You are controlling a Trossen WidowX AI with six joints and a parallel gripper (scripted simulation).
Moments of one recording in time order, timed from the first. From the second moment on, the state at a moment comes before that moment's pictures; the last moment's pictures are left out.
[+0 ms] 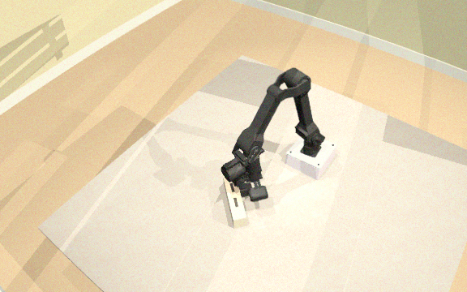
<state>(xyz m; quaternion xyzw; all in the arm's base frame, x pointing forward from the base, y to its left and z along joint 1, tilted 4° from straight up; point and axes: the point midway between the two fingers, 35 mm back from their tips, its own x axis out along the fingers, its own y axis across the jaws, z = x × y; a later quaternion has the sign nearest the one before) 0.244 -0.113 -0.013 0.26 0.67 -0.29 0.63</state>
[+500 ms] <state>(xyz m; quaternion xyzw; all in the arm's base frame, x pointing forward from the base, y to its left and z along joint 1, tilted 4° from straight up) 0.231 -0.099 -0.015 0.26 0.67 -0.29 0.63</state>
